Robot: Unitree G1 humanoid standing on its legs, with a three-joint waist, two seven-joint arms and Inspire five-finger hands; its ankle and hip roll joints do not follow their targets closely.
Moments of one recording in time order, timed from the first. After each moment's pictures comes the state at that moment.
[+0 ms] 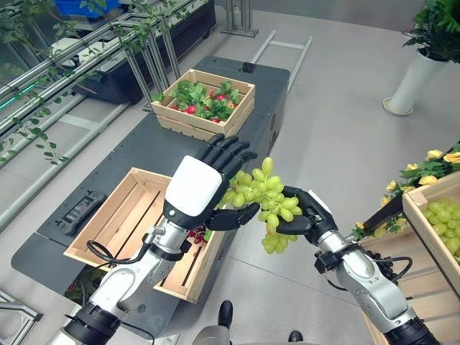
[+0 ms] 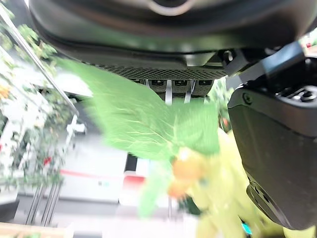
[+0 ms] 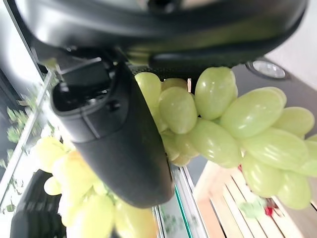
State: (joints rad) left arm -0.09 0.69 -0.33 -0.18 0.86 -0.20 0.65; right arm -0.01 -0.51 0.31 -0.20 0.51 0.09 -0.02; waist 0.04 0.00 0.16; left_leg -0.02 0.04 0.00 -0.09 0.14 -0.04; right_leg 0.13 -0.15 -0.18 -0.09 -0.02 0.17
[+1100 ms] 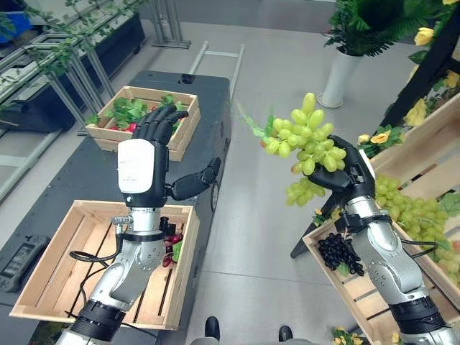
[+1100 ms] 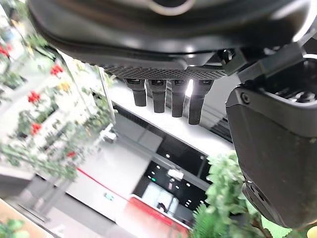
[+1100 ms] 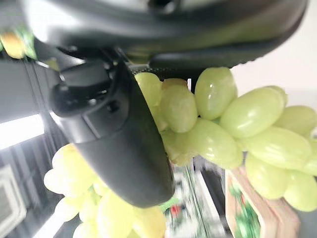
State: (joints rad) left arm -0.10 0.61 -0.19 -0.06 0.55 -0.15 0.70; right arm -0.15 -0.50 0.11 -0.21 0.64 0.03 -0.24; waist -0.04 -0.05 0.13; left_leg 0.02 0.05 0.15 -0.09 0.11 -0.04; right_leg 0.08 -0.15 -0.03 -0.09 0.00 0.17
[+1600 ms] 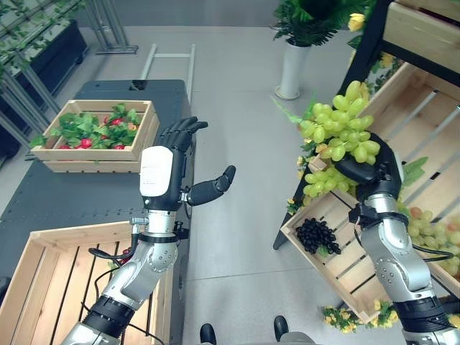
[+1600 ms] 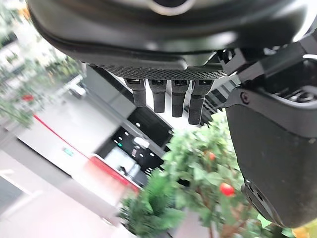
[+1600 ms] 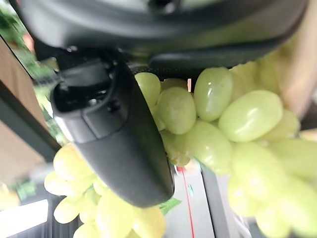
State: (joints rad) left arm -0.16 0.61 -0.32 -0.02 0.49 -0.18 0.70; right arm -0.15 -0.50 0.02 -0.20 0.66 0.03 -0.45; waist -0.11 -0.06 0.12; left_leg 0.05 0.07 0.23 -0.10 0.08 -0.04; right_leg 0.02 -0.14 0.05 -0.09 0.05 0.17
